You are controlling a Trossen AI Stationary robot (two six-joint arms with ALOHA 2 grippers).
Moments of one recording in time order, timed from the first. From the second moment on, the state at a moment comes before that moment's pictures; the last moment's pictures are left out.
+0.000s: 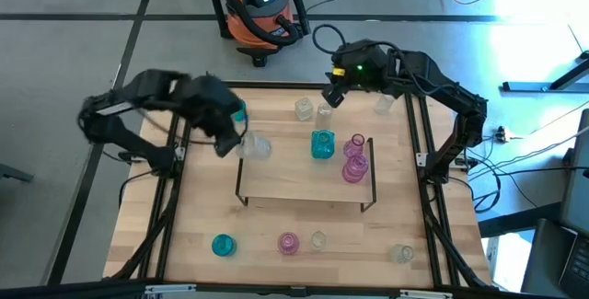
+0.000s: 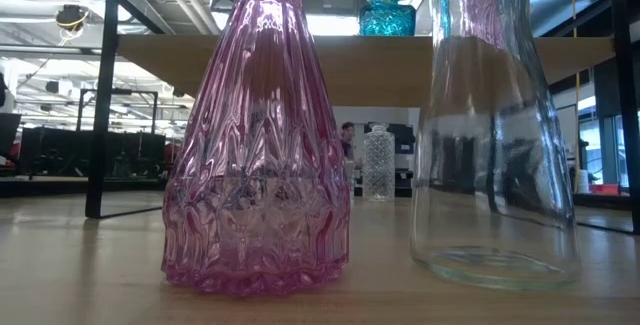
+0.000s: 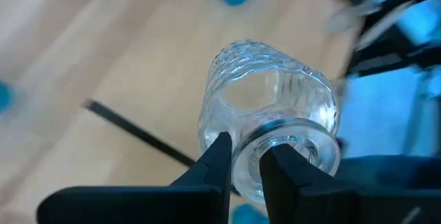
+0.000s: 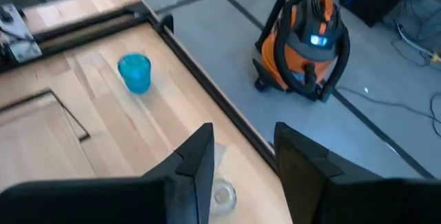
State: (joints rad) left arm 0.07 1.36 1.80 -1.40 0.10 -0.60; right arm -0.22 1.70 2.18 -1.20 0.44 0.16
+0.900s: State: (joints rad) left arm 0.25 1.84 2.10 -1.56 0.22 -0.20; right arm -0.22 1.54 2.16 -1.57 0.76 0.51
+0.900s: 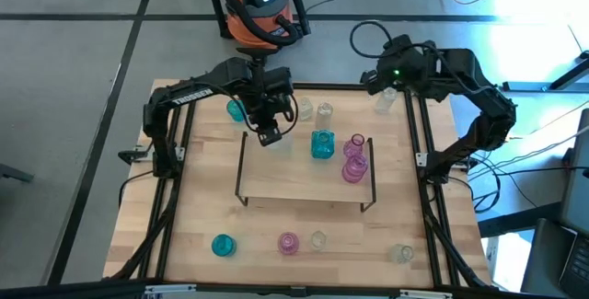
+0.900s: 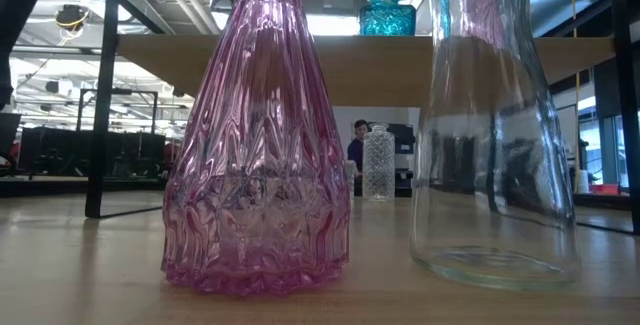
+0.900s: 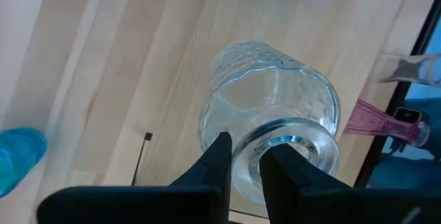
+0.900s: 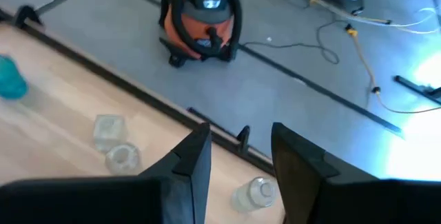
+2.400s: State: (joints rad) left arm 0.23 1.86 2.10 -1.55 0.16 -0.26; right arm -0.22 1.54 2.16 -1.57 0.74 0.52
